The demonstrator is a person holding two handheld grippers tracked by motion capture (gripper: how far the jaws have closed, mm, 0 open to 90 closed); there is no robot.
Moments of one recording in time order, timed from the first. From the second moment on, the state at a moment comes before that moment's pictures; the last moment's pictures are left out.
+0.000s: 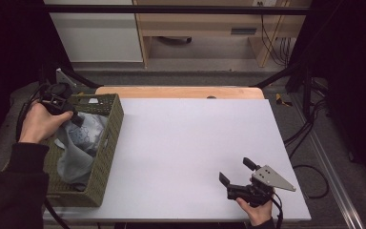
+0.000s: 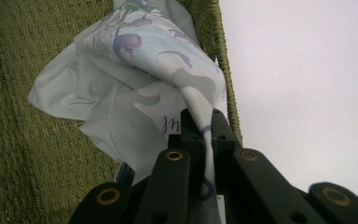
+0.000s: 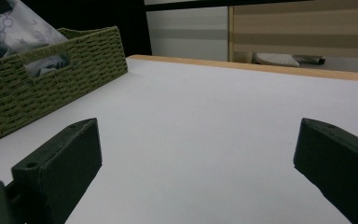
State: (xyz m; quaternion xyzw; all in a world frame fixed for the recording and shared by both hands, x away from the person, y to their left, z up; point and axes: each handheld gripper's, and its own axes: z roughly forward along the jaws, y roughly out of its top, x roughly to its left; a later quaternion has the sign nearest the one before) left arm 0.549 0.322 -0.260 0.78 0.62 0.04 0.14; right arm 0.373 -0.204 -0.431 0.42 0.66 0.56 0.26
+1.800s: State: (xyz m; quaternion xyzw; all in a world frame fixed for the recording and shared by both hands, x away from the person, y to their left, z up) left arm 0.521 0.324 -0.152 0.77 0.60 0.10 0.19; right arm 0.376 -0.197 -0.428 0.40 0.68 0.56 0.24
